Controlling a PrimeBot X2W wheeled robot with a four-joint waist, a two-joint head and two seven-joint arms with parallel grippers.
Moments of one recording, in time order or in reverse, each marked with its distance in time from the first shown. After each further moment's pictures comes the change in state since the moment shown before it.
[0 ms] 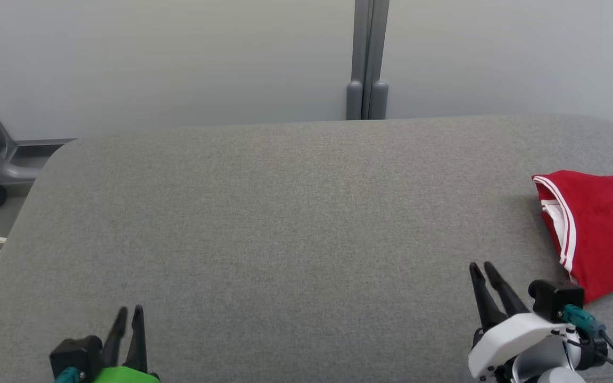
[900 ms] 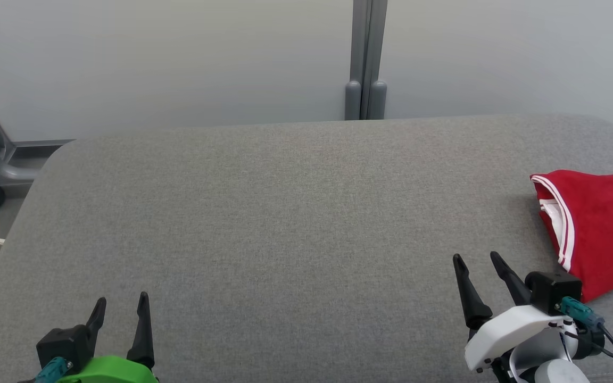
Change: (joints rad) left arm -0.016 0.006 0.015 -0.001 -0.018 -0.019 0.007; right arm -0.011 -0.003 0.019 -0.021 -0.003 0.000 0.011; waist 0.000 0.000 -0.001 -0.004
